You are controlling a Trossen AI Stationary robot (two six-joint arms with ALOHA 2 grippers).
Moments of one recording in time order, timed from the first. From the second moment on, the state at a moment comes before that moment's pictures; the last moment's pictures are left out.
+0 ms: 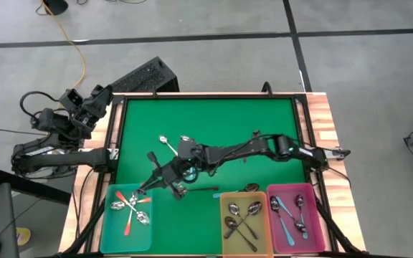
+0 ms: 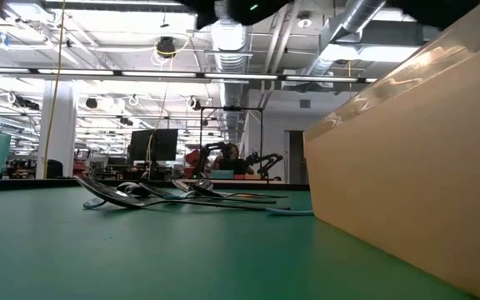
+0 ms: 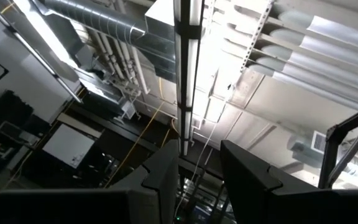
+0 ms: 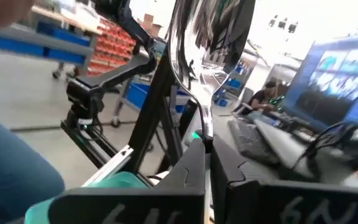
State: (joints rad) left arm 0.23 0.44 0.68 0.48 -0.19 -0.47; right arm 0.10 2.41 2.08 0.50 -0.56 -0.33
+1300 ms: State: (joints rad) left arm 0.23 0.44 0.68 0.31 -0.30 -0.49; right arm 0.08 2.69 2.35 0.44 -0.65 -0.26
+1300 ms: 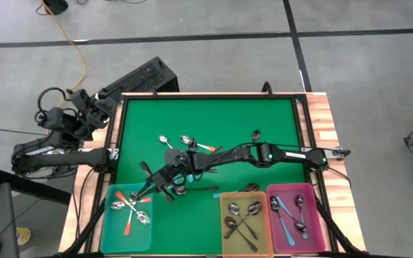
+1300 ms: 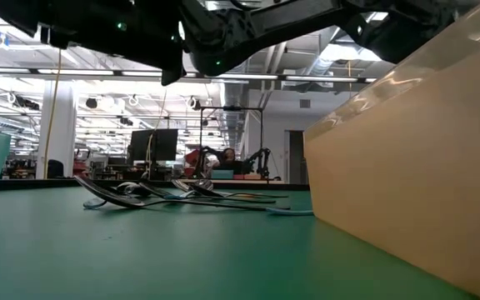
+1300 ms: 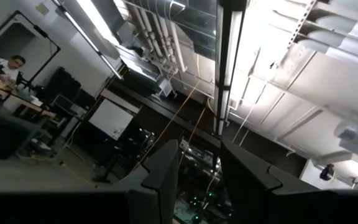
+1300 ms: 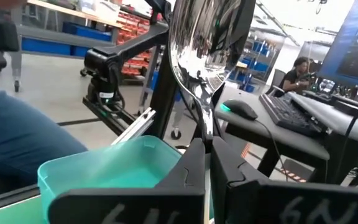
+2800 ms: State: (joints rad) left arm 0.23 0.45 0.68 0.23 -0.30 -0.48; right arm 0.06 2.79 2.36 0.54 -0.63 -0.09
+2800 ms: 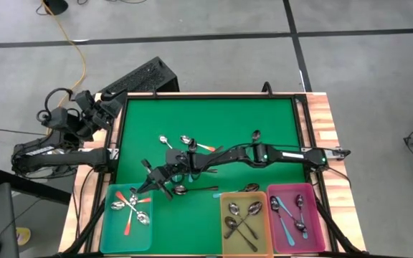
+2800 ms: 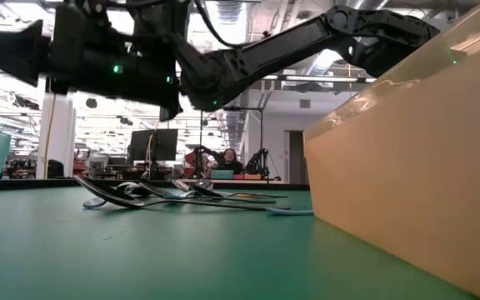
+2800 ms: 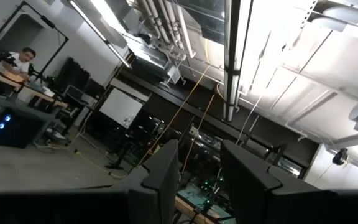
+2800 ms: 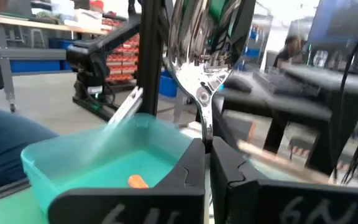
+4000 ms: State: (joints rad) left arm 0.23 0.45 0.68 0.18 -0.31 -0.49; right arm 0.04 2.80 2.36 0.50 -0.55 -0.03
